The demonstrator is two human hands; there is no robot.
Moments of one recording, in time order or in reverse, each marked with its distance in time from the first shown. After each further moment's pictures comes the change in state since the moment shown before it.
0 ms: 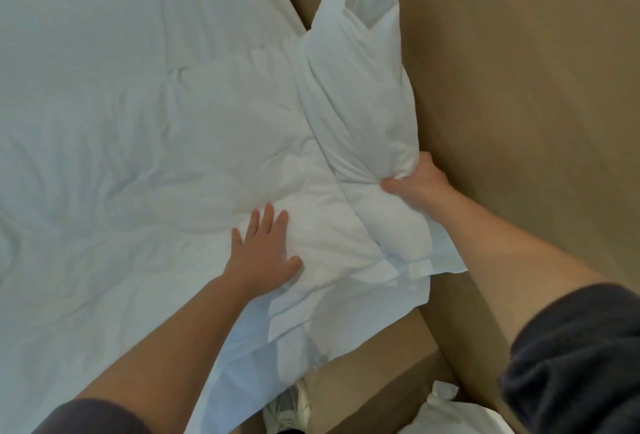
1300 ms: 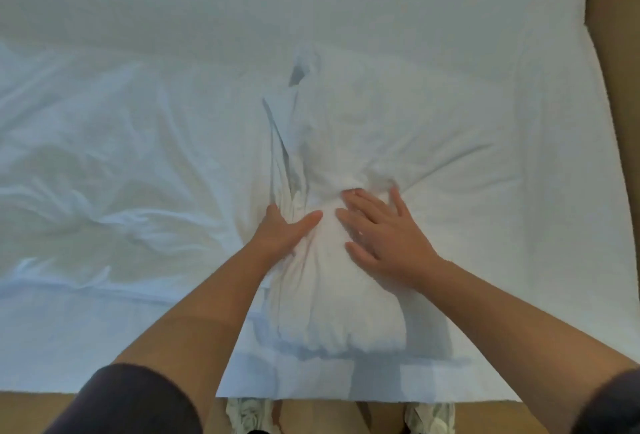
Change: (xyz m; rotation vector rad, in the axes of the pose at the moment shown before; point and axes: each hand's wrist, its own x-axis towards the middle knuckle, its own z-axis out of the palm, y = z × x) left_hand -0.298 -0.430 -0.042 -1.282 0.384 -0.580; right_hand -0.338 -0.210 0.432 -0.906 -0.278 -1.415
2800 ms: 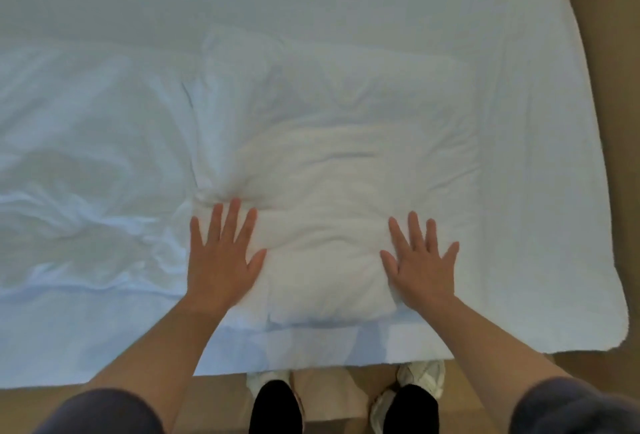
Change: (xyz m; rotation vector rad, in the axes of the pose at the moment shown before) left_hand -0.008 -0.096 -0.072 1.335 0.338 0.592; right_hand -0.065 -0.021 0.048 -0.072 -0.320 0.731
